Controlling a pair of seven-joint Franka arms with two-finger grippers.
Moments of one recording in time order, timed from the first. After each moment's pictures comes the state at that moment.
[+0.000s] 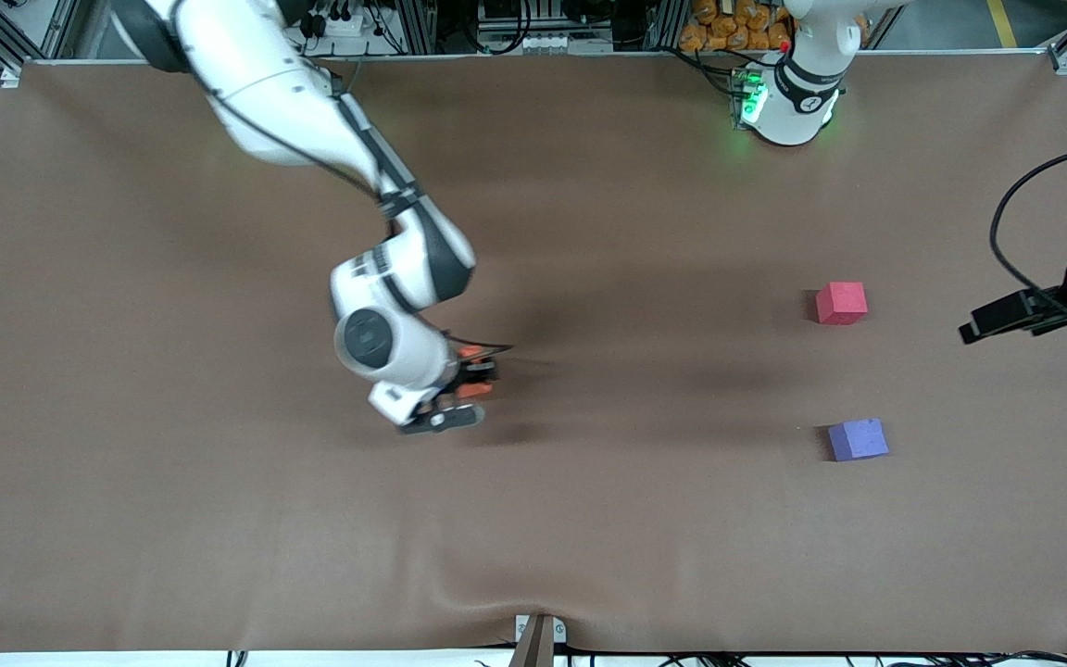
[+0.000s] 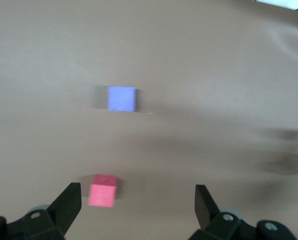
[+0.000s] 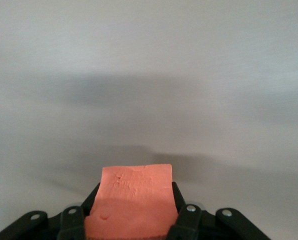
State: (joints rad) left arm 0.20 0.23 -0.18 -1.47 -0.16 1.72 -0.12; right arm 0.61 0.78 -0.02 -1.45 0.31 2.27 0.31
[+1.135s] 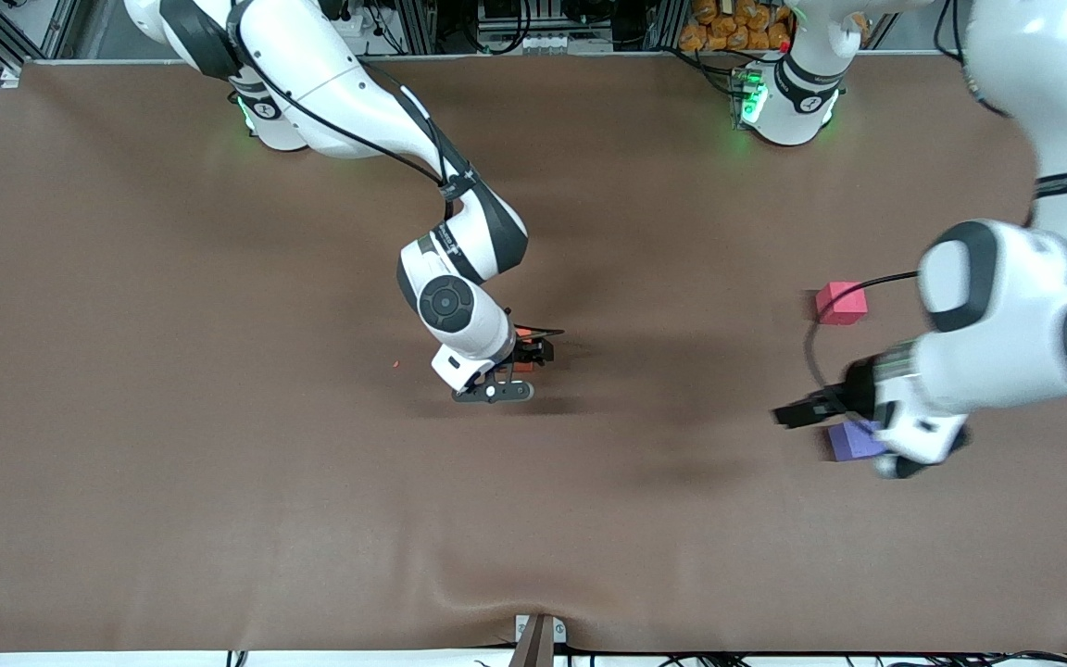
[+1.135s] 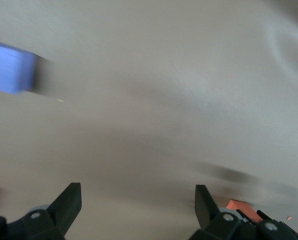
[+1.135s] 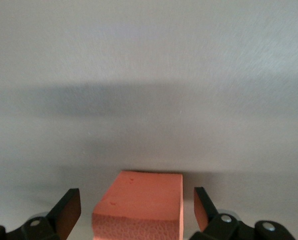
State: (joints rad) left arm -0.05 0.53 -0.19 -1.45 -0.22 1.96 -0.53; right arm 0.69 0.81 -0.04 -1.43 0.31 2.30 0.46
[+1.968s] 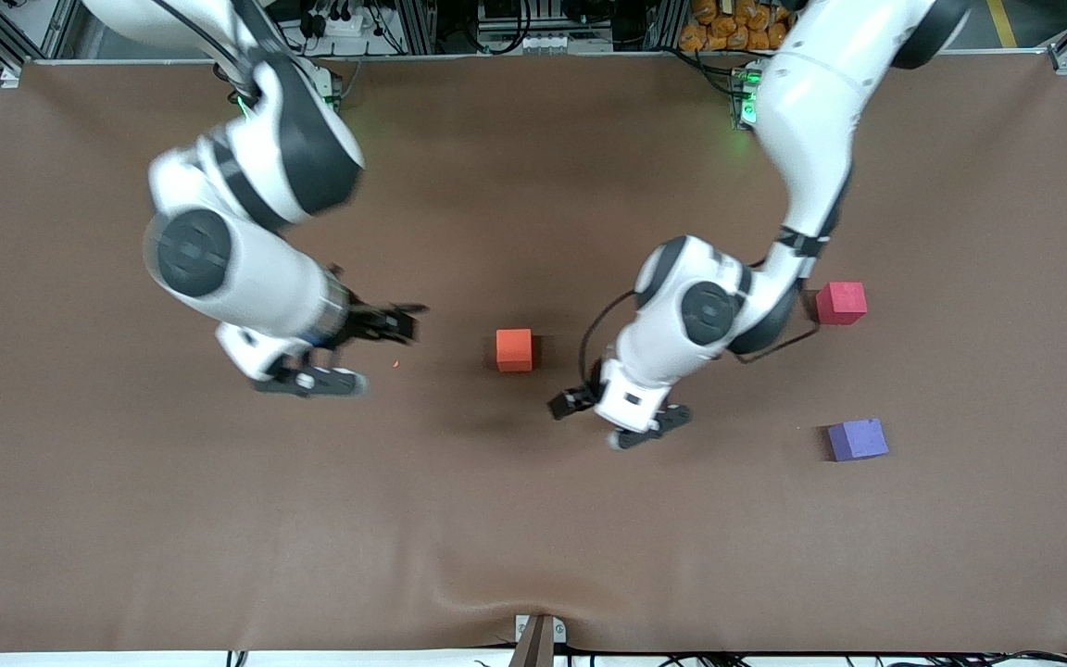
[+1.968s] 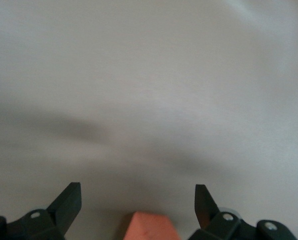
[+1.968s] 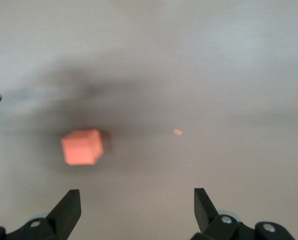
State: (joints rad) left arm -0.50 0.77 -0.14 -1.41 -0.22 2.46 -0.83; right arm 0.42 0.41 -0.05 -1.33 0.16 1.63 0.41
